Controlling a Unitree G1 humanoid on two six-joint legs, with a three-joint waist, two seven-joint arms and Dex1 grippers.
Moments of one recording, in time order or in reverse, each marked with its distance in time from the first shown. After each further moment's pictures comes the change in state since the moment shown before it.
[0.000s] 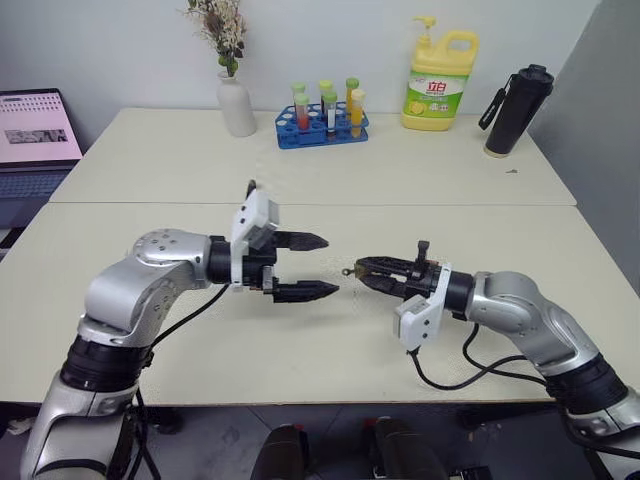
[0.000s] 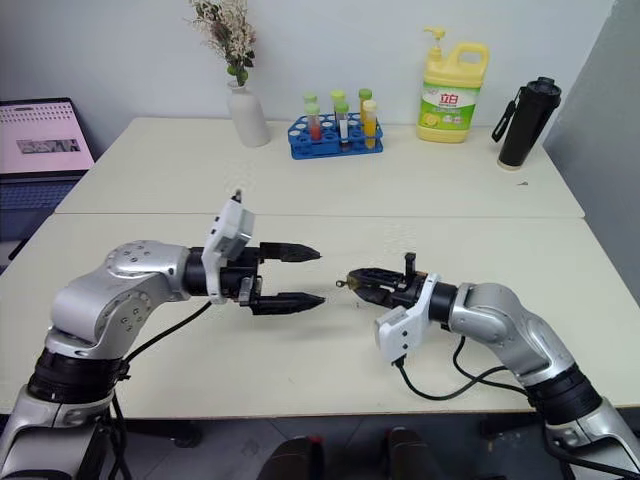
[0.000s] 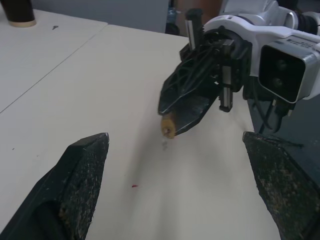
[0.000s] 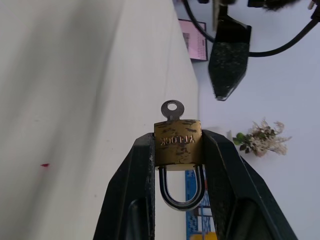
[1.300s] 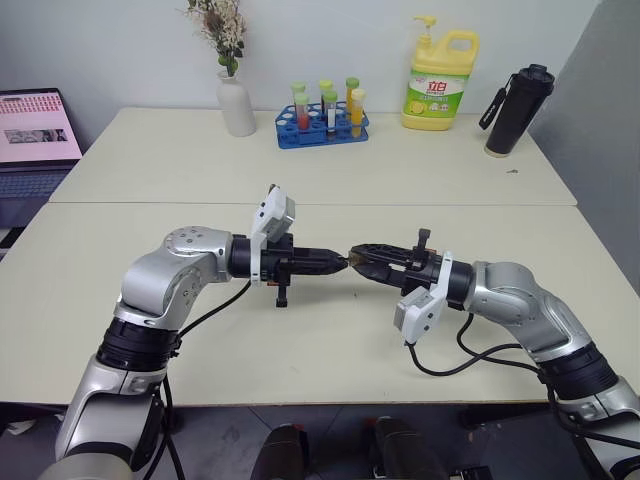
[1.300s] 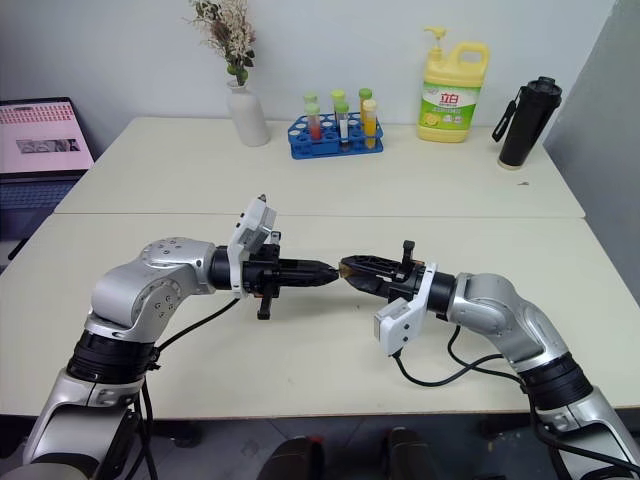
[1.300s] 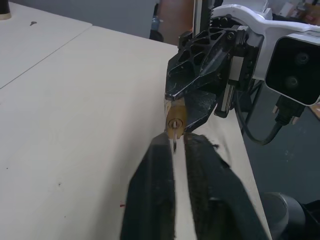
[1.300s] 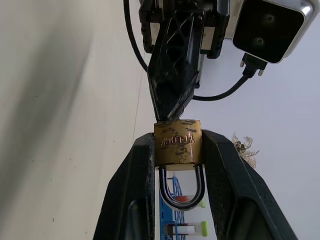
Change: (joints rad) left arm -0.057 -0.089 -0.023 0.146 0.030 0.005 -0.059; right arm -0.040 0.030 -0.019 0.067 0.019 -0.127 -0.033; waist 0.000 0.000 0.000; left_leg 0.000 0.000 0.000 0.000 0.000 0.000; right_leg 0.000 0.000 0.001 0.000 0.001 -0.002
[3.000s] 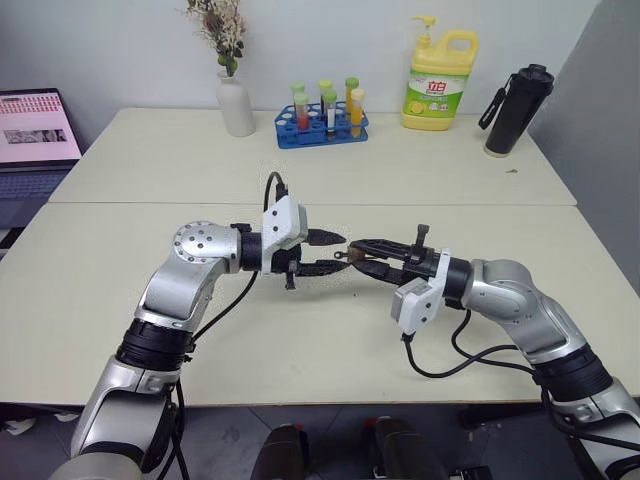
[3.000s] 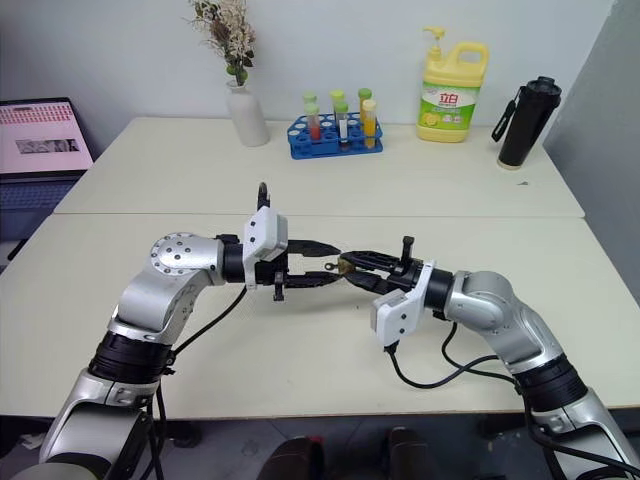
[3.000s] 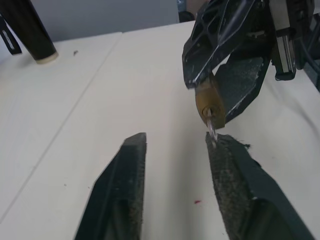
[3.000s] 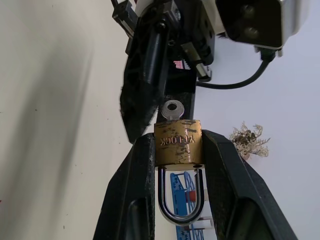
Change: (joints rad) left arm 0.008 0.012 -0.036 0.060 0.251 -0.312 -0.014; right arm 0.005 0.024 0.001 -0.036 0.083 0.096 0.065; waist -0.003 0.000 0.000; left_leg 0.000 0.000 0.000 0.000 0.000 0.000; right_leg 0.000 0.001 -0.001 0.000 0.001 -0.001
